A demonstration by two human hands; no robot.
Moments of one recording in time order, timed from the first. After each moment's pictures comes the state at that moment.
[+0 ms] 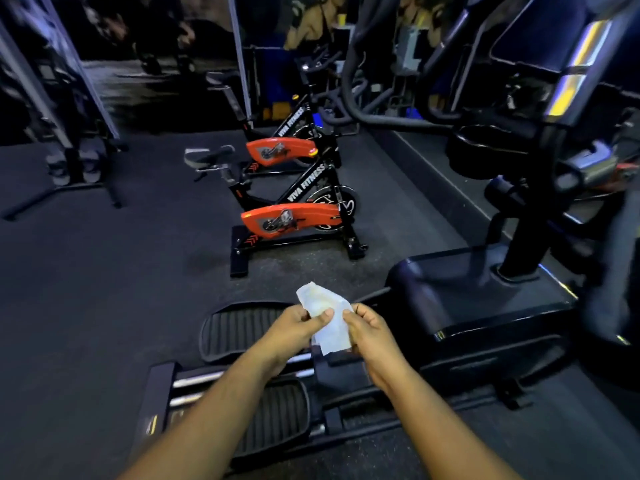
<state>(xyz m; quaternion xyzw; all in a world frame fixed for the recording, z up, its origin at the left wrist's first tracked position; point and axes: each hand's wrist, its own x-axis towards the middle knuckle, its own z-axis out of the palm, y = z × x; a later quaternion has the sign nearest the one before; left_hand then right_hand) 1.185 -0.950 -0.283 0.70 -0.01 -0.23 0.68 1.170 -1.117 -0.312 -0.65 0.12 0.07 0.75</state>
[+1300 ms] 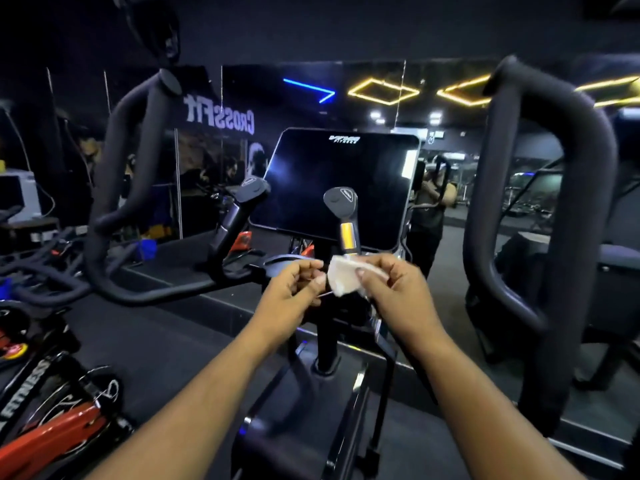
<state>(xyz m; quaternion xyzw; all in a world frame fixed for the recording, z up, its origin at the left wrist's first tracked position) 1.392 -1.152 -0.041 0.49 -0.50 -0.20 0.68 1.221 -1.246 -0.009 -0.77 0.17 -0.50 0.36</state>
